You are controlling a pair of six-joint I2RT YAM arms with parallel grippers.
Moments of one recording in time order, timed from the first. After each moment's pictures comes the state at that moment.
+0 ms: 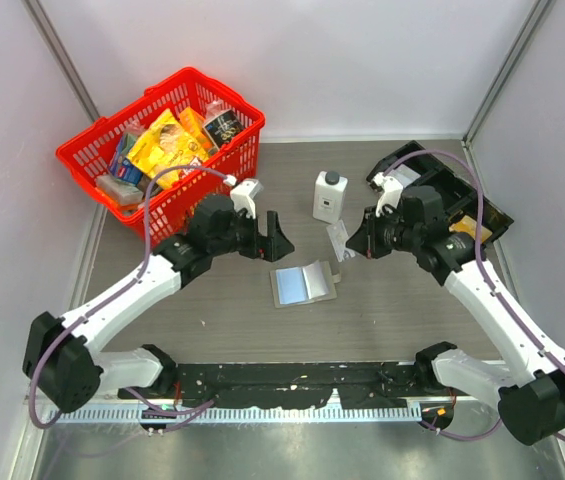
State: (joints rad) left arm -0.64 1.24 0.92 -0.20 0.22 -0.51; right arm 0.36 1.04 0.94 -0.52 -0.38 0.23
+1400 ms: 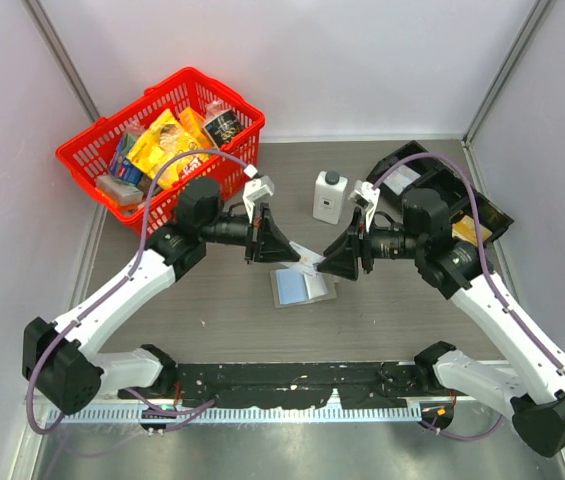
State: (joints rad) left arm -0.61 1.24 1.06 -0.10 1.04 -0.23; right arm 0.50 0.99 1.03 -0.47 -0.83 0.07
